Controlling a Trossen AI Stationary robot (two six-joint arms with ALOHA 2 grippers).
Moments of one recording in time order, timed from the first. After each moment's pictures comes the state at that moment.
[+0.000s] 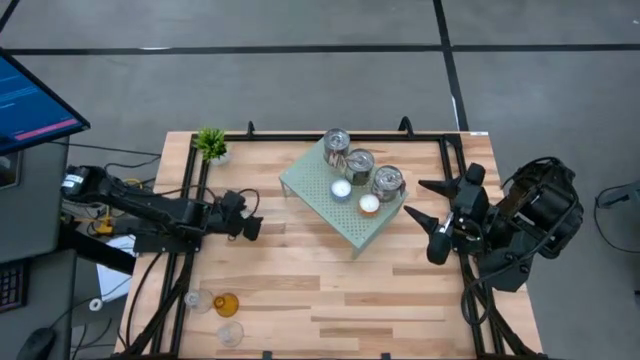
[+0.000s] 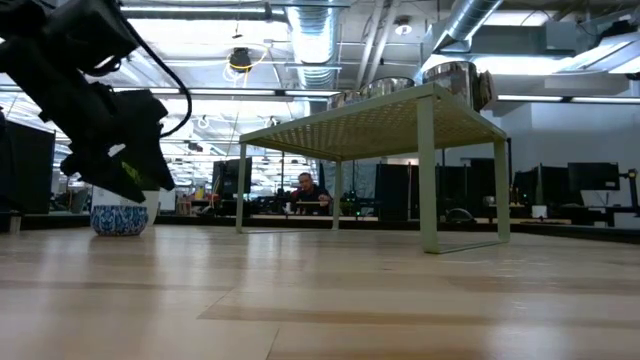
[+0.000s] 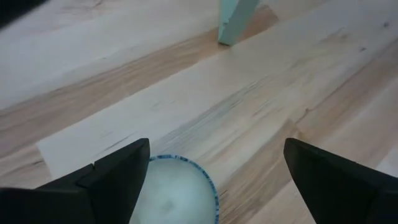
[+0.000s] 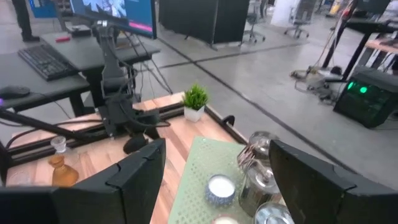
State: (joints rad) left arm -0.21 0.90 0.31 -0.36 -0.60 -0.97; right arm 0.82 1.52 2.11 -1.57 1.25 0.91
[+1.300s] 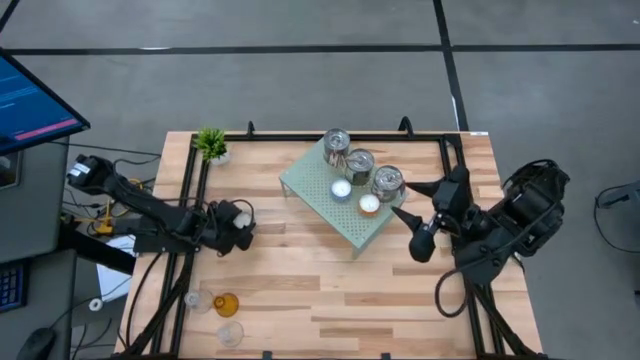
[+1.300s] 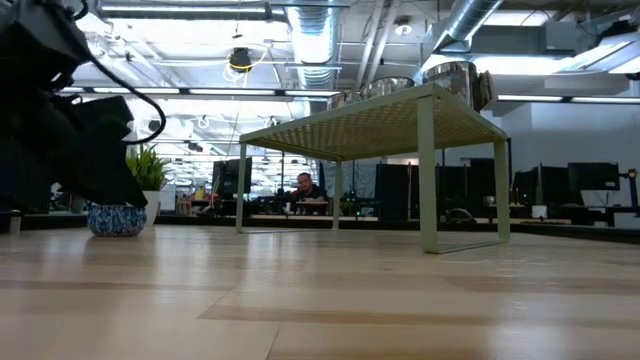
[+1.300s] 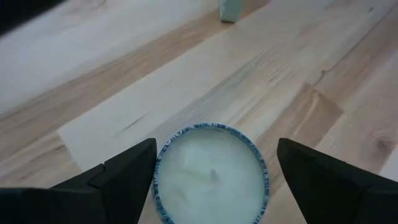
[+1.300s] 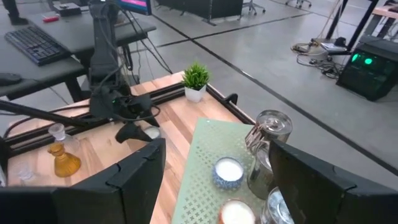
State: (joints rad) left arm -0.43 0.90 0.20 -0.37 -0.77 -1.03; right arm 0.73 1.55 2.11 -1.53 1.14 0.92
